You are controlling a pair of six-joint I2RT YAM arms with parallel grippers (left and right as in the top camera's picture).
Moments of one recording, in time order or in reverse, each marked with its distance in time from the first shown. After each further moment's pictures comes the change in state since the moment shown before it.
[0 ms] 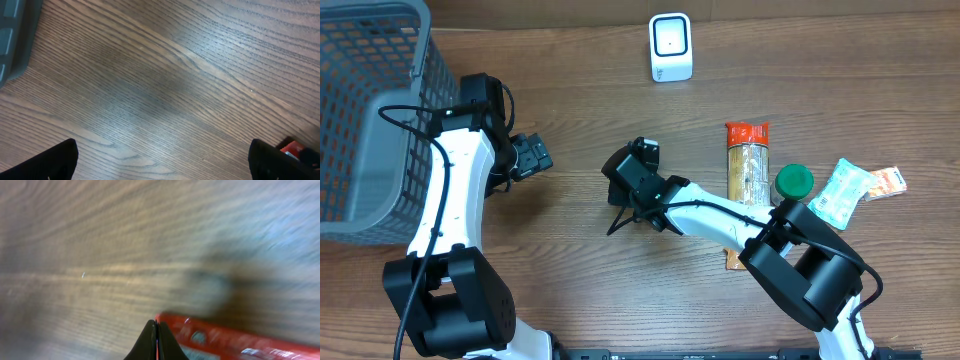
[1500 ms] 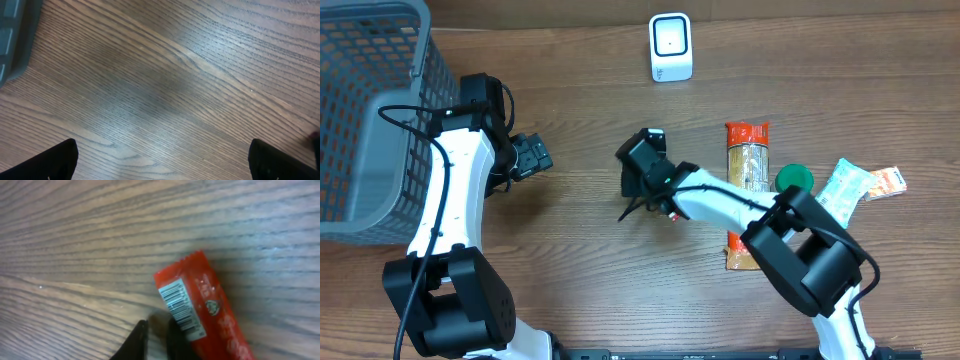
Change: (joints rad) left arm 0.000 0.000 0.000 0.000 0.000 0.000; right arm -0.087 0.037 0.029 -0.050 -0.087 -0.205
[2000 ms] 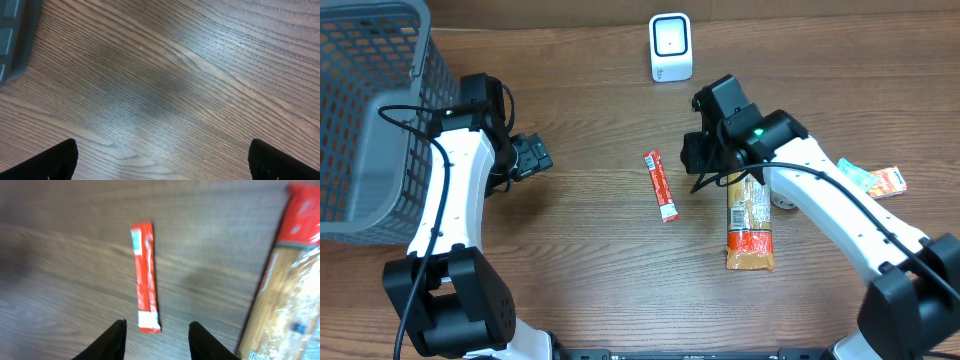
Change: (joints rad) left arm 0.000 0.000 0.000 0.001 0.000 0.000; right arm -0.233 -0.375 0.053 -0.581 -0.204 -0.317
